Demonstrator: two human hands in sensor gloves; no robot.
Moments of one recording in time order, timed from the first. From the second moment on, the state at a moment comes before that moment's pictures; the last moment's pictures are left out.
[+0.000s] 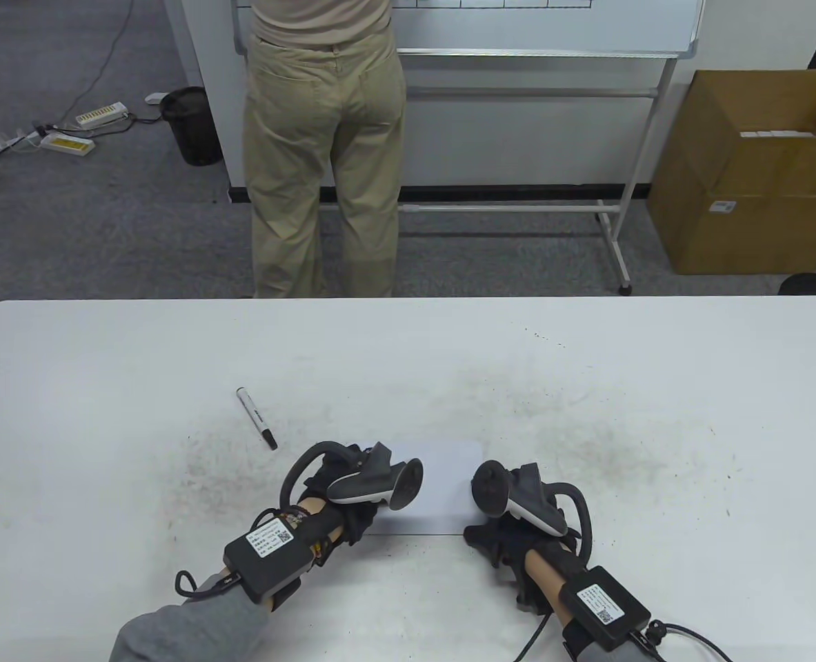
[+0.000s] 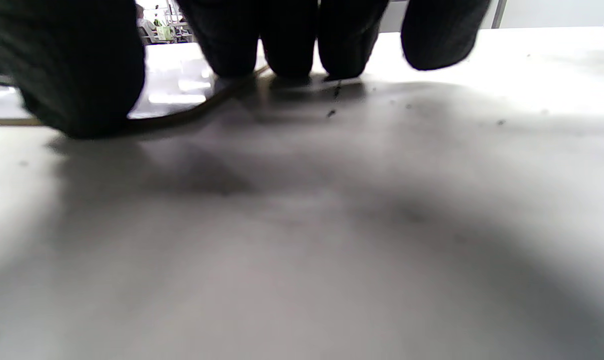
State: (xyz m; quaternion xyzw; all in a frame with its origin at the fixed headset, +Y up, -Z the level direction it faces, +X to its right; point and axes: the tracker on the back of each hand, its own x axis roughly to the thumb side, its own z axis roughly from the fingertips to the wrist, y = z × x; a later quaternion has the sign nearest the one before) left_hand -0.103 -0.735 -0.397 -0.12 -0.22 -0.21 0.95; right_hand 0.118 -0.769 -0.377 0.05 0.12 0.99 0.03
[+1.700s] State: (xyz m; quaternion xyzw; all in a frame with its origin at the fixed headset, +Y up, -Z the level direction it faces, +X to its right) left_hand -0.335 -0.755 -0.428 -0.13 0.29 -0.11 0.94; right_hand 0.128 -0.752 -0.373 0.05 0.10 0.99 0.11
